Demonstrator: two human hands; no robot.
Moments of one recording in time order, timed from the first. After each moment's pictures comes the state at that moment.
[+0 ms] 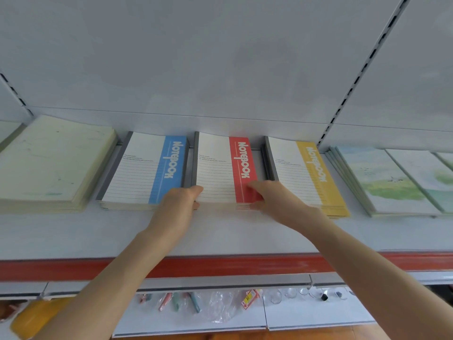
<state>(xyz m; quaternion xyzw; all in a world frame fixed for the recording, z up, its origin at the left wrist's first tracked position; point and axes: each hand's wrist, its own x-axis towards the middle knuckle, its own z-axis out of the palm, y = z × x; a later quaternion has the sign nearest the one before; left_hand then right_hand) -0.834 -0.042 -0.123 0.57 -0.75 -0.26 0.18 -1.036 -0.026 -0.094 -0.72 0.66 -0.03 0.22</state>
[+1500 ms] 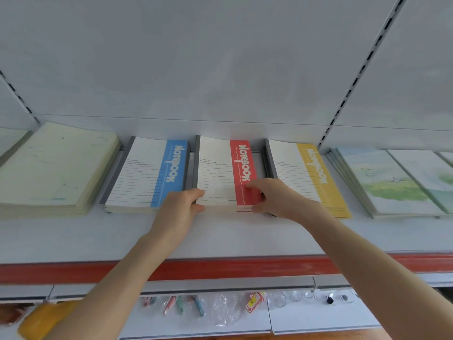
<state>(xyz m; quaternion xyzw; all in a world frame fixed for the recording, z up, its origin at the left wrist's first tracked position) -0.835 -0.044 -0.128 0.57 -0.73 -0.28 0.25 -1.042 -0.032 -0.083 -0.70 0.65 -0.06 0.30</state>
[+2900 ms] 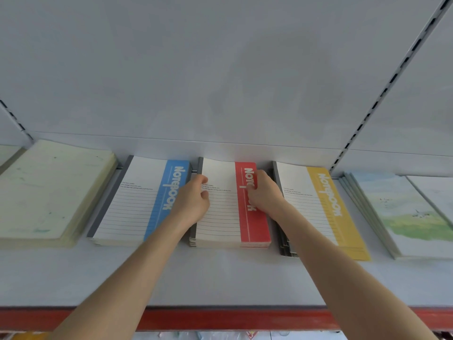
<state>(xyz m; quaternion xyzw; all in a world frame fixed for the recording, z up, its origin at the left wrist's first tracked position) -0.870 -0.130 -0.121 0.61 -0.69 -0.31 0.23 -1.033 -0.128 -0.114 -0.56 0.74 -0.22 0.29</state>
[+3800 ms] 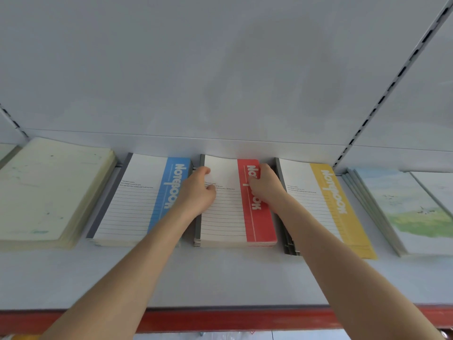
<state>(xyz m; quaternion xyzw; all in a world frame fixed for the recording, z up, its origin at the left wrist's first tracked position) -0.874 -0.140 -0.116 0.60 -0.68 -0.34 0.25 -1.034 -0.149 -0.125 -0.49 0.76 -0.28 0.34</state>
